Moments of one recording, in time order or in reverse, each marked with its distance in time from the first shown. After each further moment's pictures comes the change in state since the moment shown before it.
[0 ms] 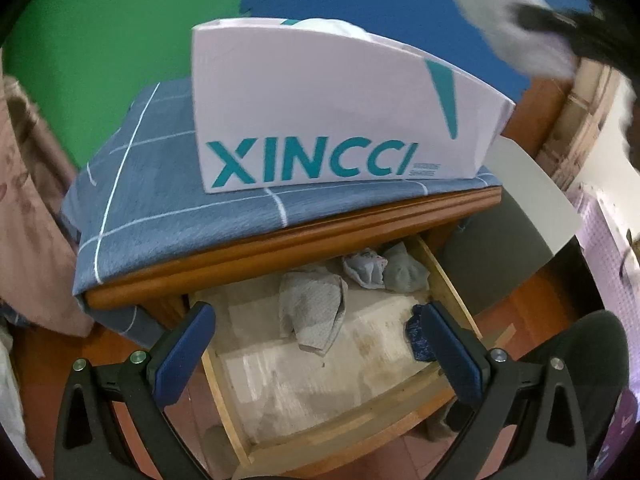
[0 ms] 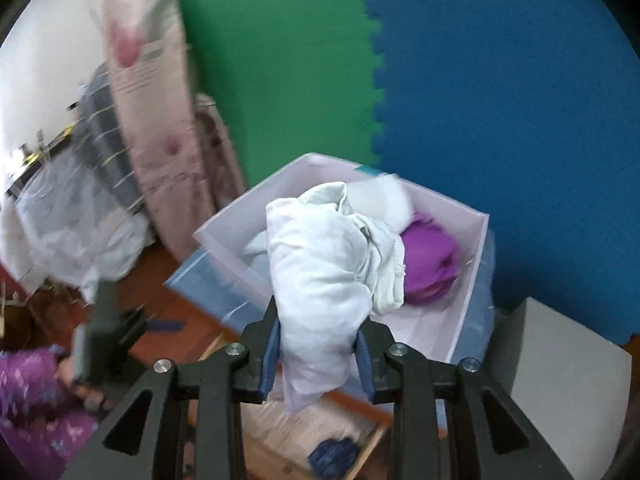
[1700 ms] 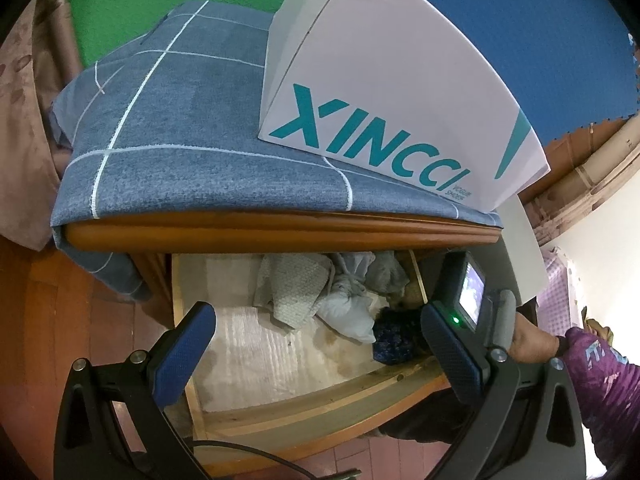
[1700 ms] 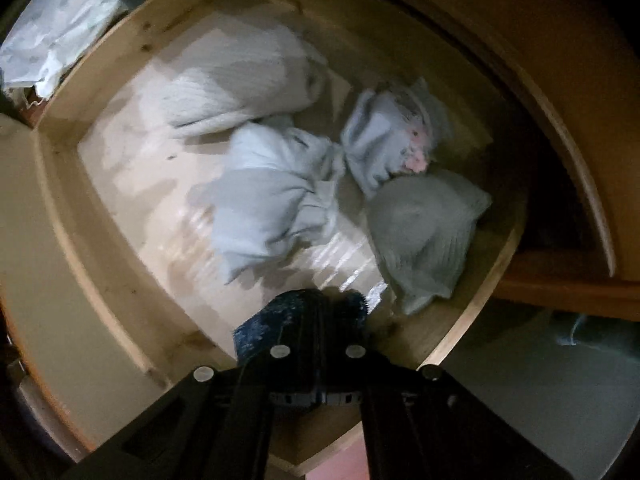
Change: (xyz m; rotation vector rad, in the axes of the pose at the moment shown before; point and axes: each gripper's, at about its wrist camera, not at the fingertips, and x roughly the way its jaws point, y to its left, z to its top) left arm 0.017 0.052 0.000 -0.331 0.116 -0.154; right arm 0.253 0.050 -0.259 -0.285 0.685 -0.002
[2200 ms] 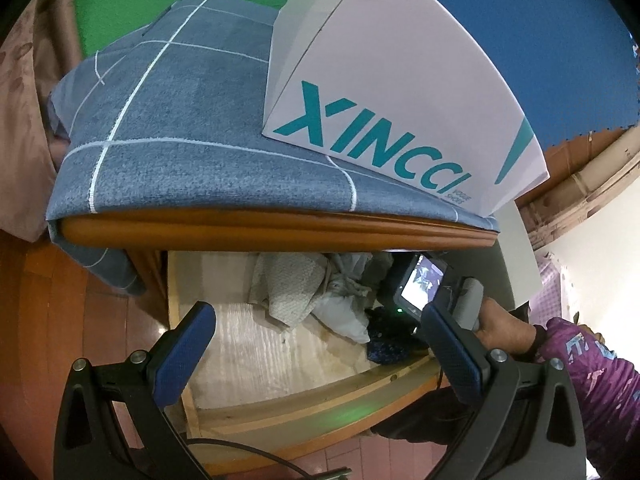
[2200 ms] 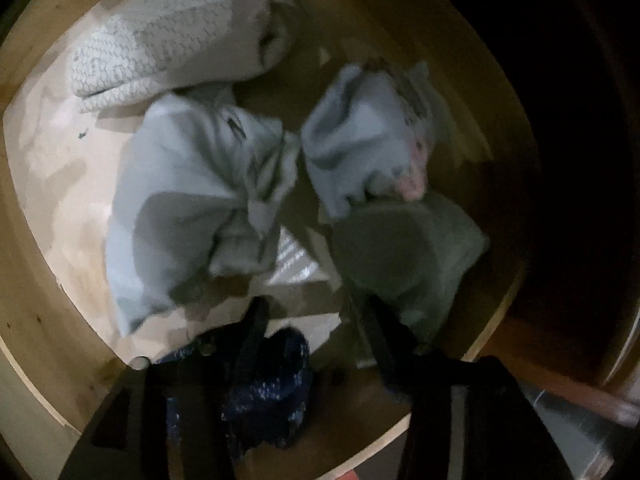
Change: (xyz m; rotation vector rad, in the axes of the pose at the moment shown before) left arm 0.001 0.005 0.002 -0.023 0.013 -0.023; right arm 0.097 -0.006 0.038 -0.090 0.151 -0.214
